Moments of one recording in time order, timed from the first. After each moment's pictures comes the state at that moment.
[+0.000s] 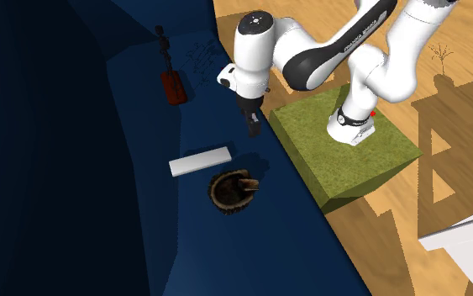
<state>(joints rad) 0.01 -0.14 -0.03 -2.21 -0.04 2.06 0.16</state>
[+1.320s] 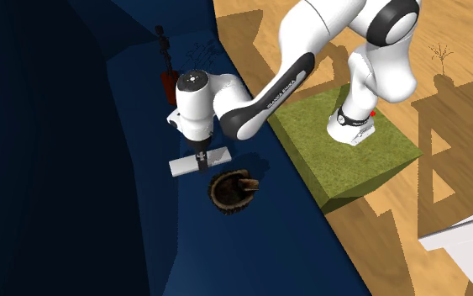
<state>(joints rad) 0.00 0.42 -0.02 -1.76 0.00 2.25 0.17</state>
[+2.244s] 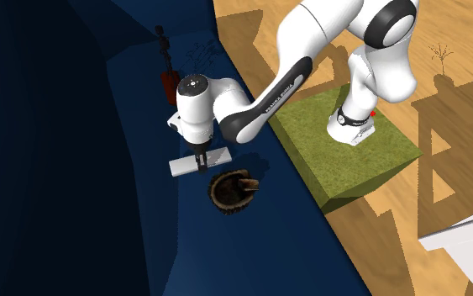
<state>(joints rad) 0.00 0.44 -0.02 -1.76 0.00 2.28 0.17</state>
